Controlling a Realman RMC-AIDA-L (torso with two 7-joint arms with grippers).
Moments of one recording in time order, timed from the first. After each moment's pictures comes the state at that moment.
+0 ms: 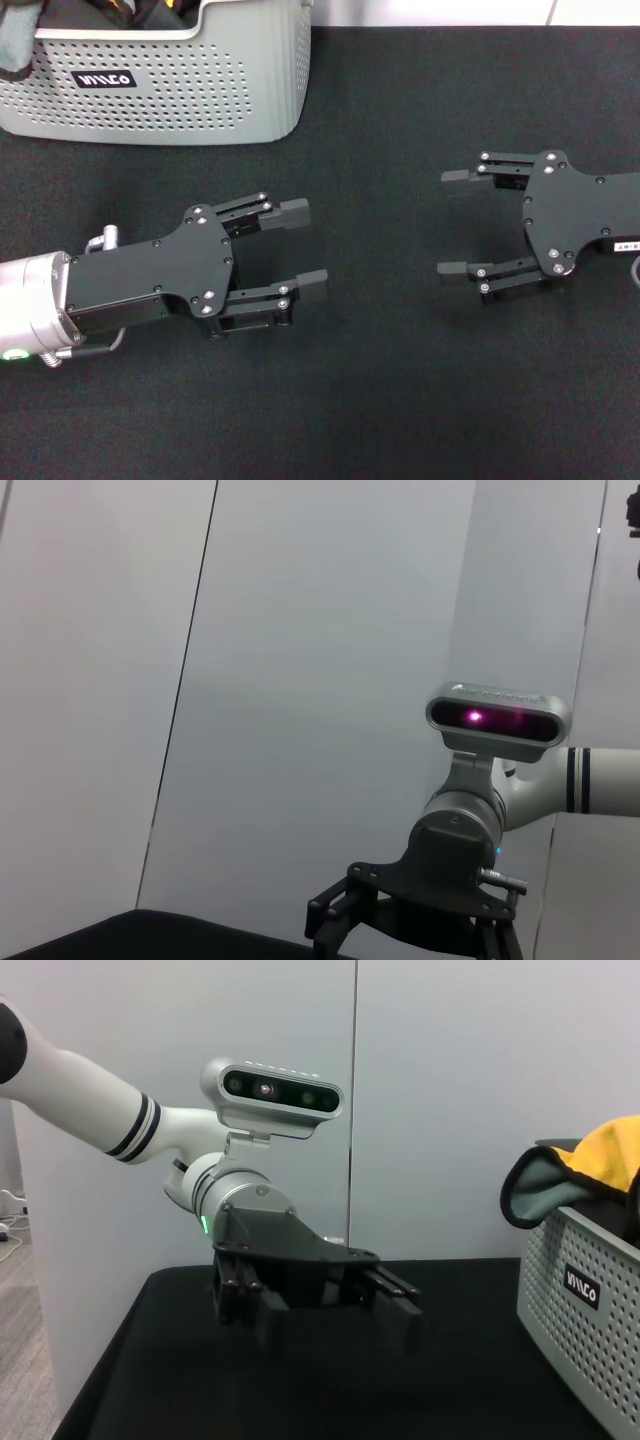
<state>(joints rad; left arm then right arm) -0.33 -2.09 0.93 0.60 1.58 1.84 -1.13 0.41 2.02 -1.22 -1.11 1.52 1.62 -1.74</state>
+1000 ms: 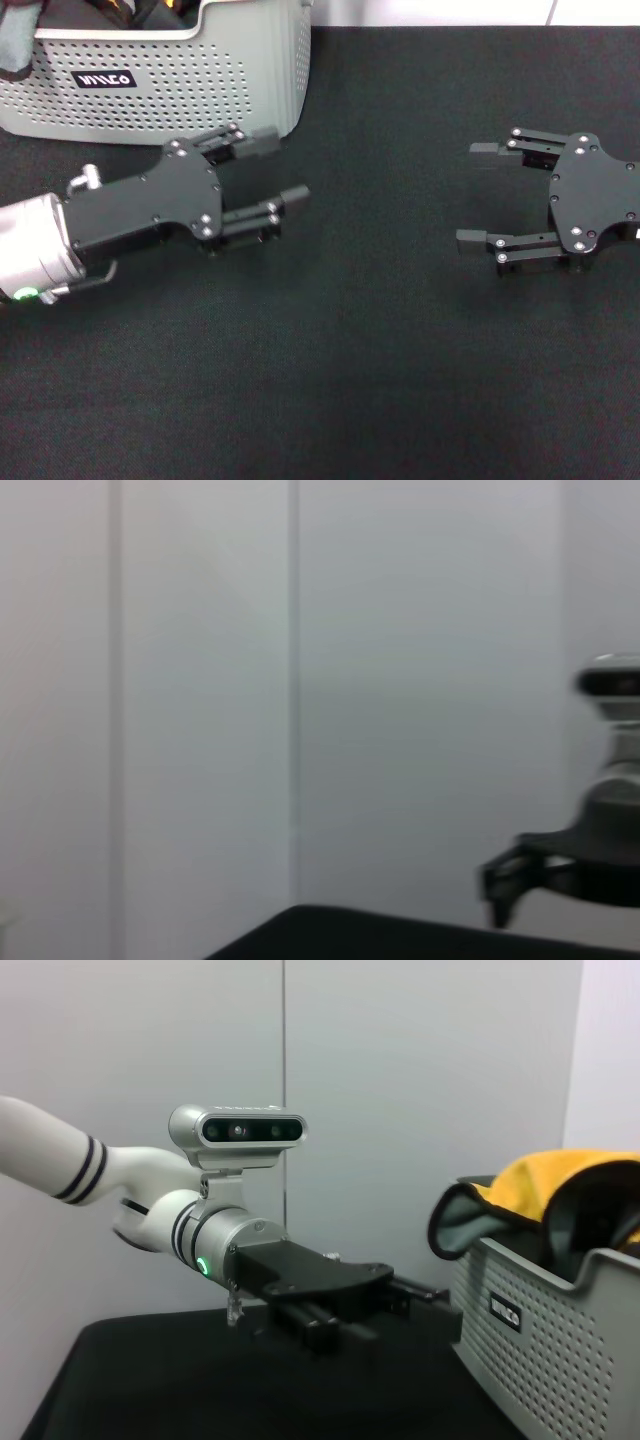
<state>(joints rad) -0.38 -2.08 0.85 0.60 1.57 1.68 -1.03 0.34 2.02 -1.21 -1.11 1.60 1.58 -1.75</state>
